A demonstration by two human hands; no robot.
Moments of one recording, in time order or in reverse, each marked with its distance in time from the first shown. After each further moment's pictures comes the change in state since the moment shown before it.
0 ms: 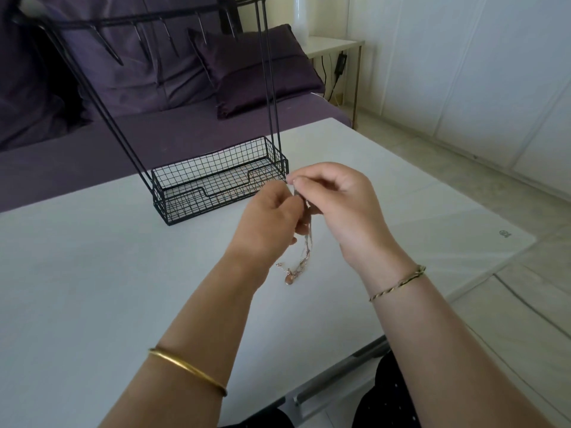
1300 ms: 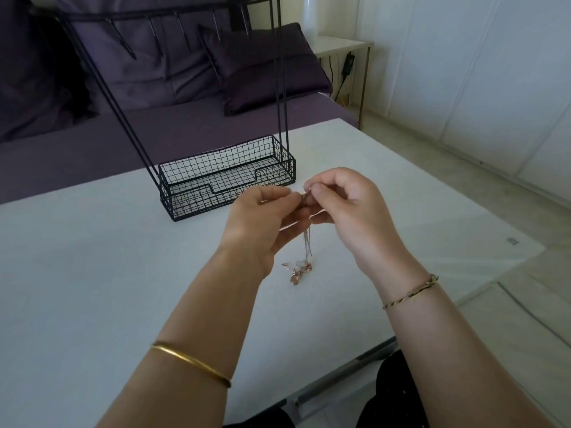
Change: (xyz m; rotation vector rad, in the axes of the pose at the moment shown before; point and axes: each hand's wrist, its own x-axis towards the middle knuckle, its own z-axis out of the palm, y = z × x) left_hand 0.004 0.000 -0.013 -0.551 0.084 -0.271; right_hand 0.000 0.009 -0.002 -0.078 -0.060 0.002
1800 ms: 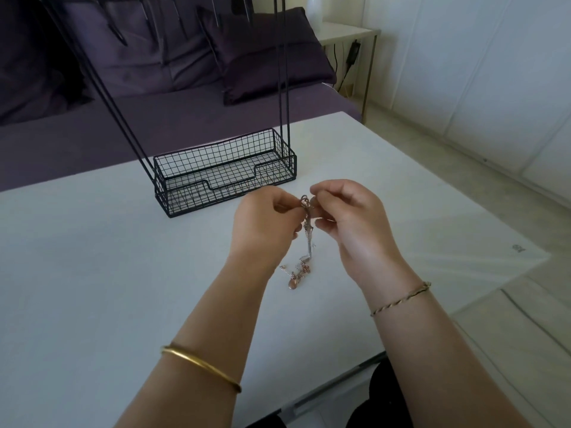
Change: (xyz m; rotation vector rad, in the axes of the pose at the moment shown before) left_hand 0.013 -0.011 0.003 0.660 0.103 0.259; right_hand 0.006 0.010 0.005 0.249 0.115 0.294
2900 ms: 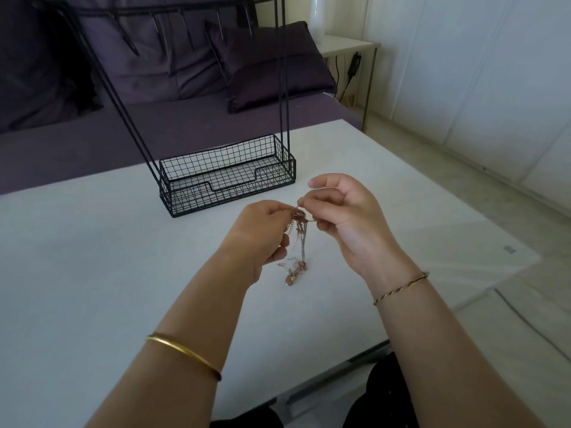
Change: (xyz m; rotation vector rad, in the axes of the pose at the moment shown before) left_hand -0.005 0.000 -0.006 -0.212 -0.161 -0.273; right_hand -0.002 -0.005 -0.011 -0.013 -0.163 -0.023
